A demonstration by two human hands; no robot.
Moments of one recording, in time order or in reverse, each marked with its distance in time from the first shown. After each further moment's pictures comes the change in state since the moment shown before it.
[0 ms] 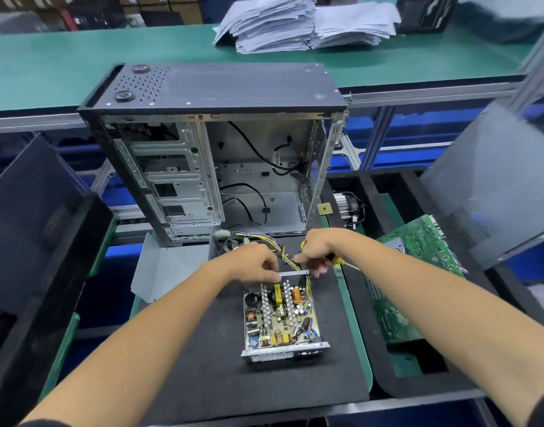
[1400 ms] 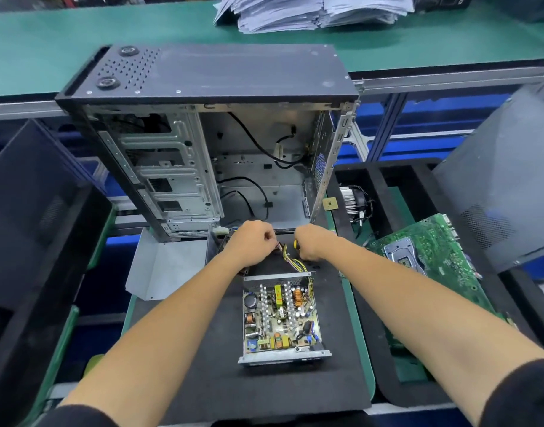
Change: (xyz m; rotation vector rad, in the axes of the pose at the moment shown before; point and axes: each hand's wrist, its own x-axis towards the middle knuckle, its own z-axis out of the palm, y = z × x) left_hand 0.036 -0.013 0.002 -0.158 0.419 -0.237; right_hand 0.075 0.003 0.012 -0.370 0.398 -0.226
